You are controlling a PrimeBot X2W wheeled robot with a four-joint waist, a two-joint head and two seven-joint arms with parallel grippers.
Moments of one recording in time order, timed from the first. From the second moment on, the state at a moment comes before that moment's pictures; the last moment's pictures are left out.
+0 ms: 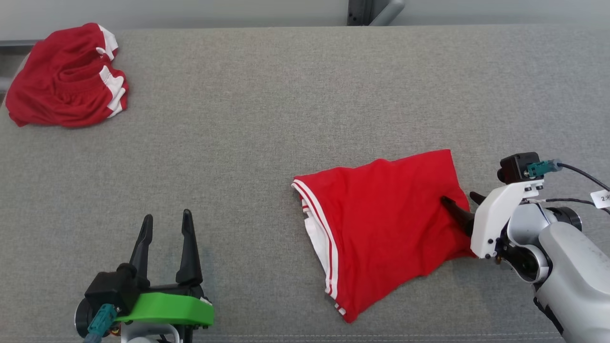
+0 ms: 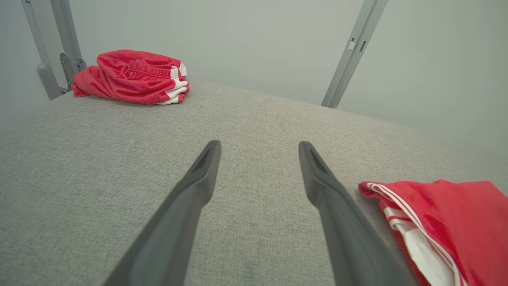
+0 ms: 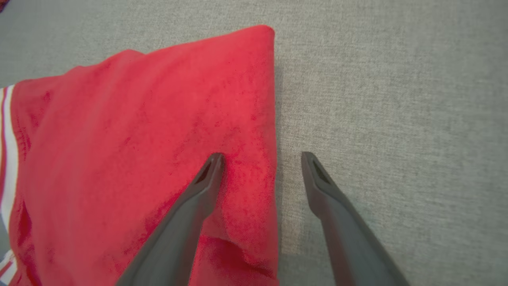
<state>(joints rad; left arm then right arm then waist) -0.02 0.05 -0.12 0.12 -0.33 -0.01 -0.26 -0.45 -0.39 0.40 0.48 0.69 0.13 0.34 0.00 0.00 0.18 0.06</state>
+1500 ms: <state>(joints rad) -0.18 0.11 -0.19 0.10 -0.21 -0.05 -0.21 -0.85 -0.41 0.57 0.77 0.84 0.13 0.03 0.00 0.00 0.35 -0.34</state>
